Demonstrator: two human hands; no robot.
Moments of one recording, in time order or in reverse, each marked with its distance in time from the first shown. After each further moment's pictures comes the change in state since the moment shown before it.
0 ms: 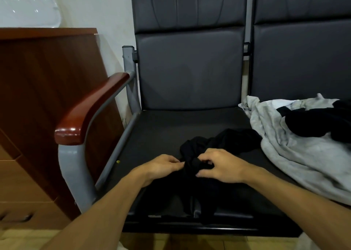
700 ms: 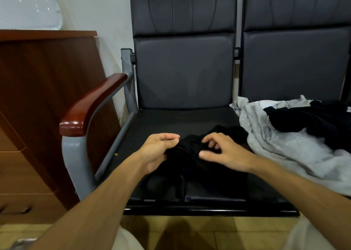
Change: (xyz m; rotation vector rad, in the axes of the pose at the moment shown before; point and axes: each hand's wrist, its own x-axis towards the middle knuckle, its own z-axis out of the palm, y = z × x) left_hand -0.034 0.030 0.014 -0.597 0.191 0.218; right_hand -0.048 -0.004 -0.025 0.177 0.177 0.128
